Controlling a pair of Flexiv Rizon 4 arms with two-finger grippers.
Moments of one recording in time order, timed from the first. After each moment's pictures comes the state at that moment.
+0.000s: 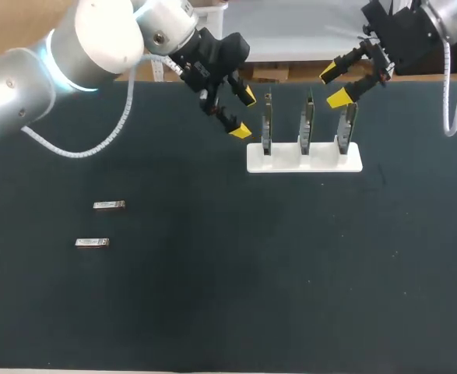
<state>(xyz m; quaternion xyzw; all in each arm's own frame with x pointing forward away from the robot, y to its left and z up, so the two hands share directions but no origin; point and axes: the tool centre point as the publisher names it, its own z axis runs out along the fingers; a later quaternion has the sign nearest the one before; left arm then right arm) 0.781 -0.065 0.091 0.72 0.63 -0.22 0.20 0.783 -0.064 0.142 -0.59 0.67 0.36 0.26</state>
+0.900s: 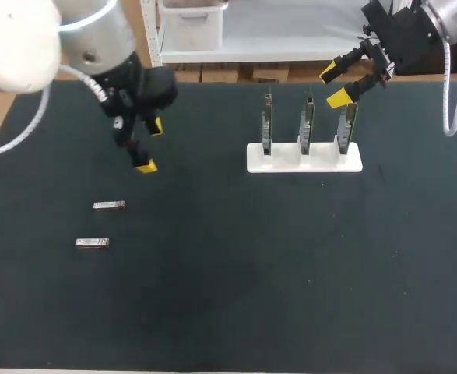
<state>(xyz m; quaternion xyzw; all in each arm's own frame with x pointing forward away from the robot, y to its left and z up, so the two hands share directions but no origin) 0.698 0.112 0.088 0.71 0.70 -0.06 0.07 0.783 -0.064 0.142 -0.59 0.67 0.36 0.26</state>
